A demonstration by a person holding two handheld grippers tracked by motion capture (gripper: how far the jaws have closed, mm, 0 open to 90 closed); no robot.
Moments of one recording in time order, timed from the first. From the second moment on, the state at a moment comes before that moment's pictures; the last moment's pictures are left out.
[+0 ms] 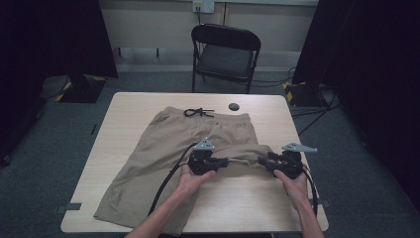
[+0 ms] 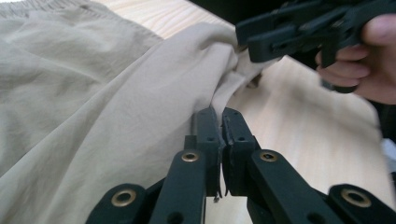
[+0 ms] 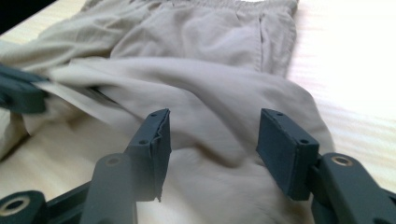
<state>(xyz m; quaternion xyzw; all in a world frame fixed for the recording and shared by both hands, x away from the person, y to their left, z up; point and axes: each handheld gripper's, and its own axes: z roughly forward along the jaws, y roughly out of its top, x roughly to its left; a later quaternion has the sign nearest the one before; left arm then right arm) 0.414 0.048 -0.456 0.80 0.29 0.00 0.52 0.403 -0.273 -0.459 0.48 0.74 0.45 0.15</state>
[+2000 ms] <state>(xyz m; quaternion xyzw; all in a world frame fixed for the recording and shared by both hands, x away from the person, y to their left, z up) 0.339 0.038 -0.501 0.87 0.22 -0.06 0.44 0.376 -0.300 -0.489 0.51 0.74 0.41 0.16</state>
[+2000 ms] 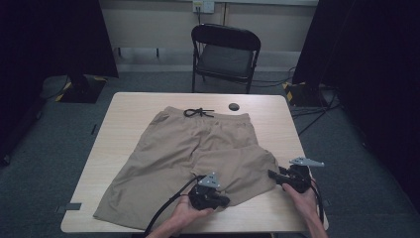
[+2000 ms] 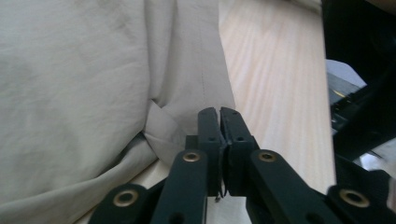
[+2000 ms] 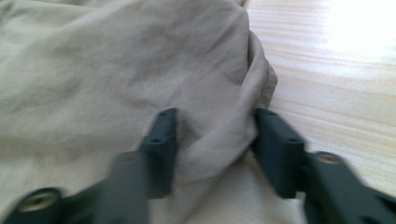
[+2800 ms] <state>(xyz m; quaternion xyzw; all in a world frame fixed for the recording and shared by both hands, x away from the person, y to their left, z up) 0.328 0.031 -0.498 0.88 0.20 0.01 0.44 0.350 -0.305 -0.473 0.49 0.73 0.44 0.14</state>
